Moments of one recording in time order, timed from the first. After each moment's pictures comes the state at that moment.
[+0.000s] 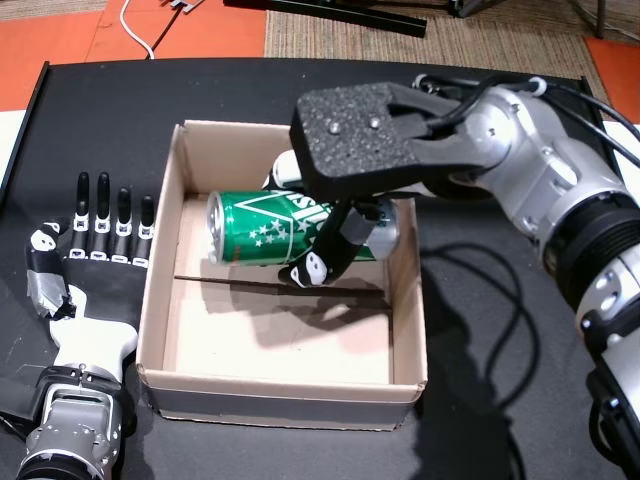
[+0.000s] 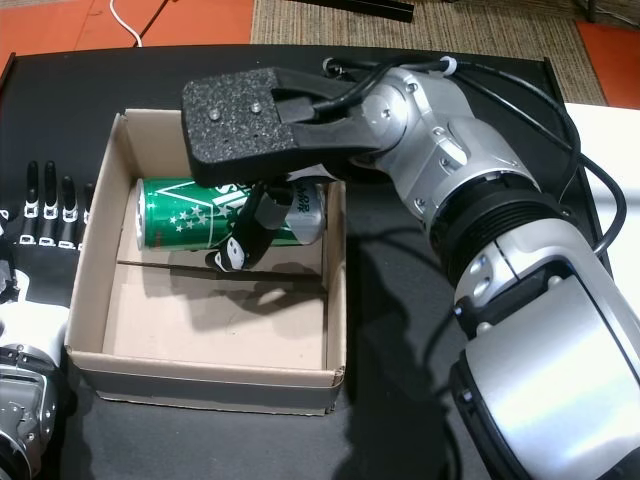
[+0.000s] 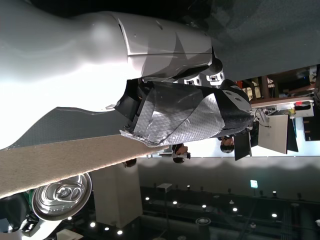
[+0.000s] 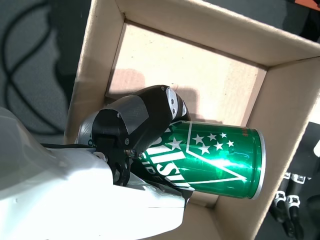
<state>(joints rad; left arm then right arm) -0.71 0.05 0.91 1.31 -0.77 0.02 -0.62 -1.22 -0.15 0.41 1.28 -0.52 -0.32 0.74</state>
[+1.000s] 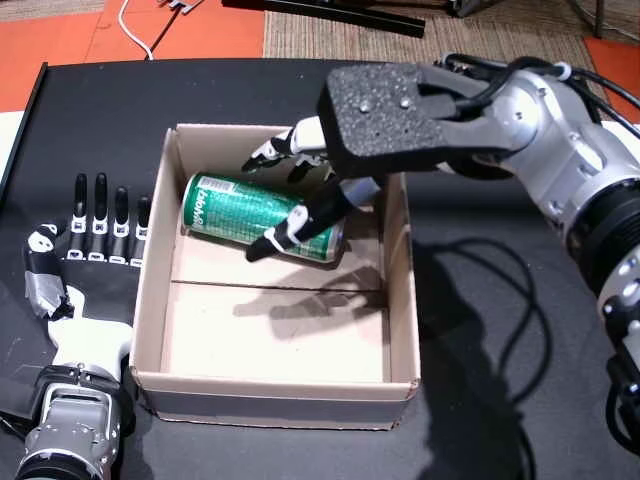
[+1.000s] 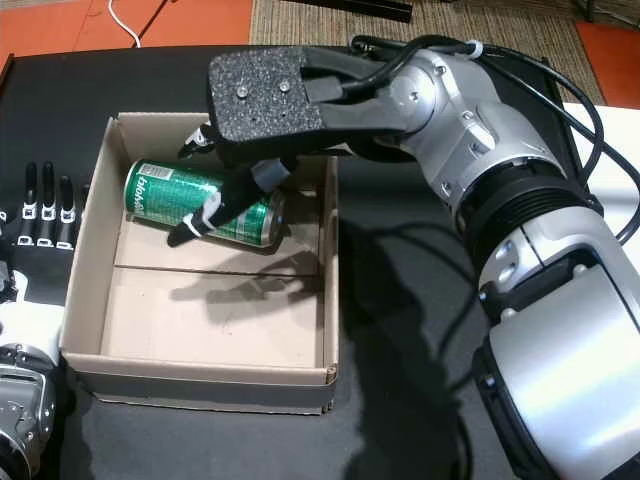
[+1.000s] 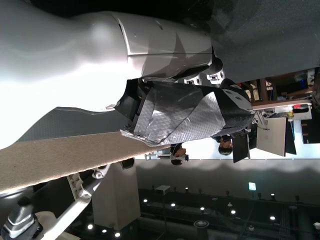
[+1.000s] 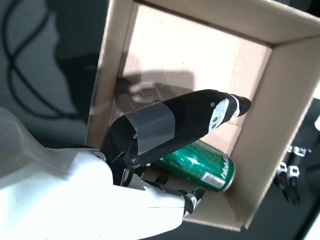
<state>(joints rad) -0.71 0.05 0.91 1.31 -0.78 0.02 -0.60 -1.24 -0.19 0.38 1.27 -0.51 -0.36 0.70</state>
